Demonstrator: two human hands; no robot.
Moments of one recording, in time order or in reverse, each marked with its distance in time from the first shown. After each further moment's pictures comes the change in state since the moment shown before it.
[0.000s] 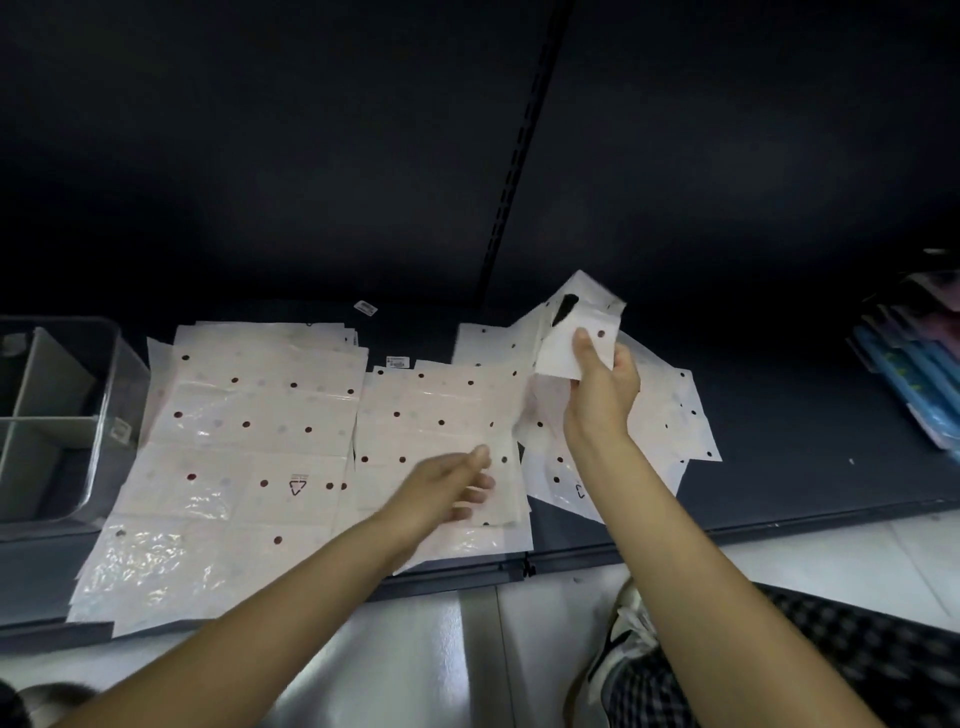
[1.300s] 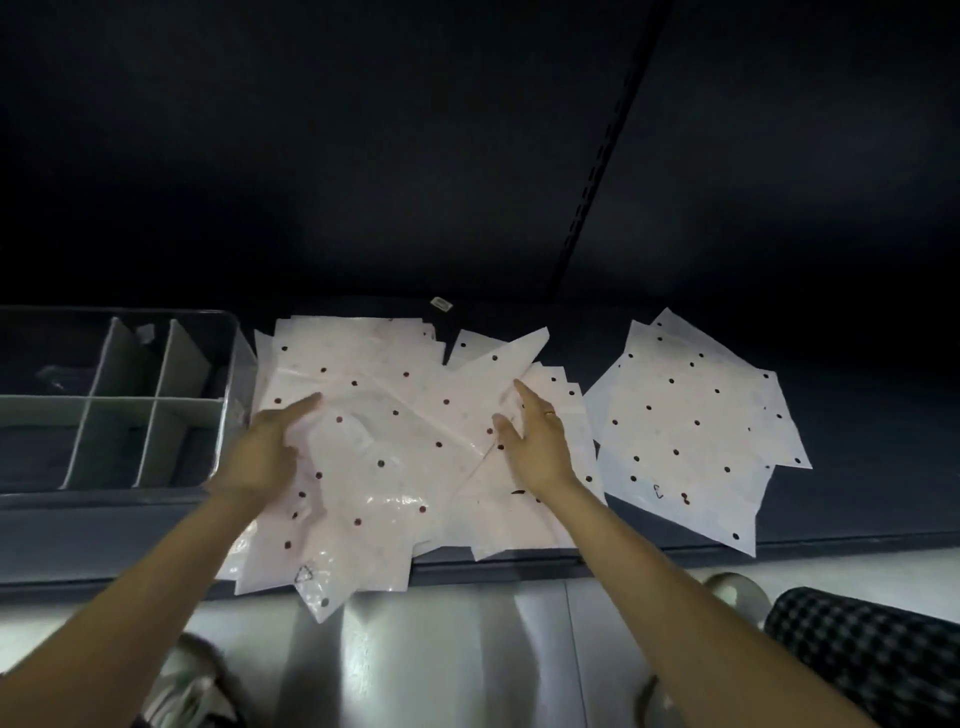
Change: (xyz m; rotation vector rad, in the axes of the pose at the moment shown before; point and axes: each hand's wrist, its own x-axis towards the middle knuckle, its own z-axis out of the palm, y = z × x) left_hand -0.035 -0.043 -0.215 0.810 0.587 0.050; right_hand -0.061 0.105 0.034 -1.032 -0.589 -0.148
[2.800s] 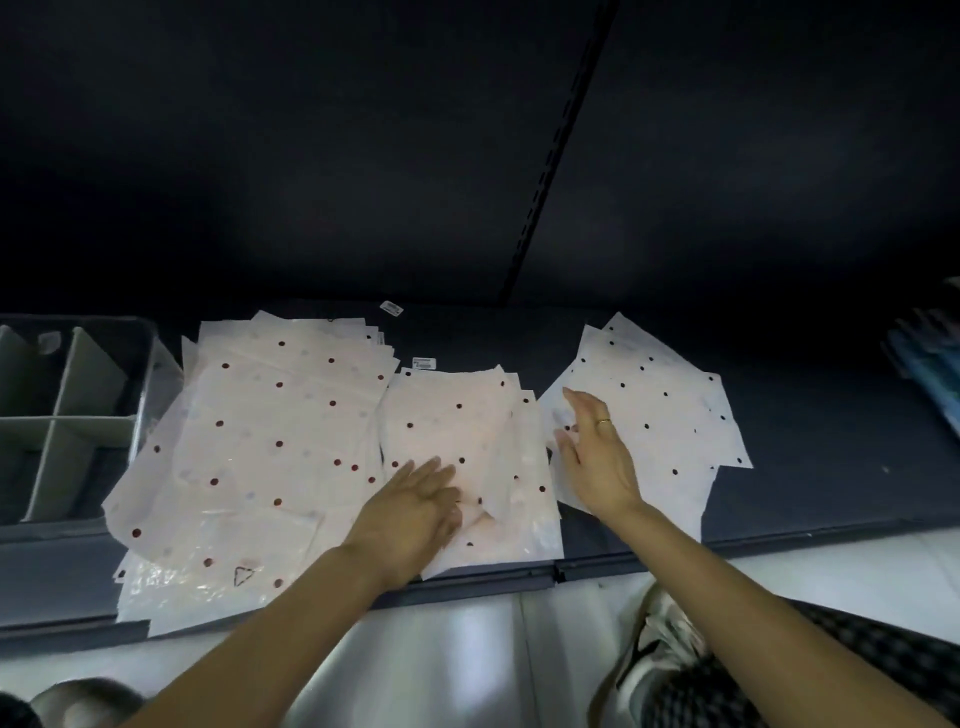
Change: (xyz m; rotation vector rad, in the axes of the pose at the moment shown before) left_hand -0.038 0.104 0.114 0.429 -0.352 0.658; right_hand -0.003 0.073 -0.087 -0.354 0.165 -0.181
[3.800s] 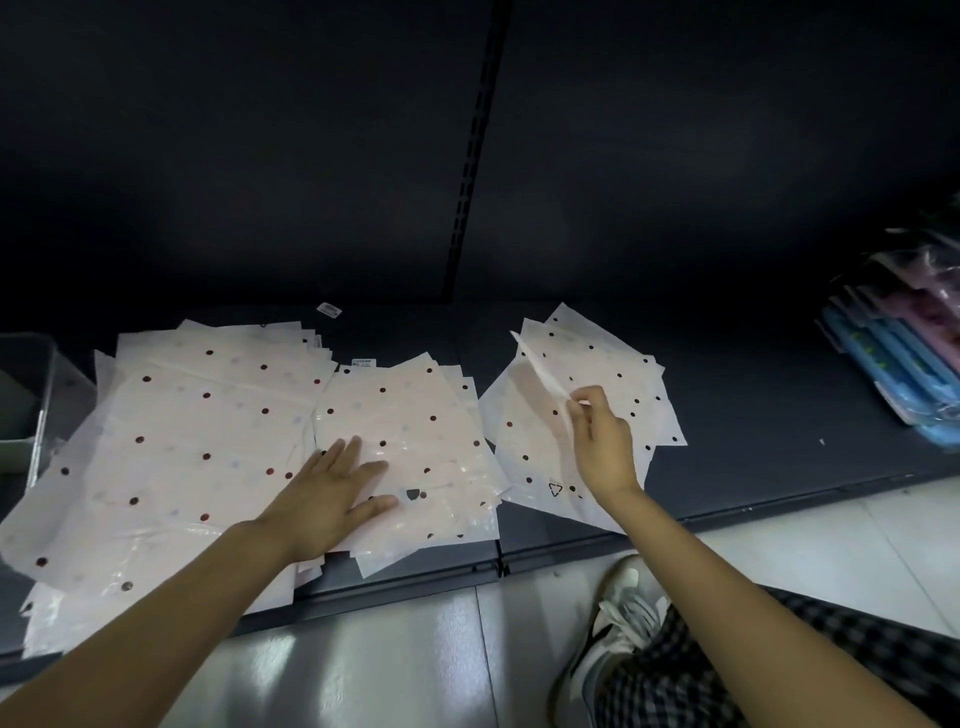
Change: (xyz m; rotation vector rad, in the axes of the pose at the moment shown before) left_hand 0.016 -0.016 -0.013 -0.088 -0.139 -0.200; right_hand -0.006 0.036 -0.050 0.184 0.190 0.226
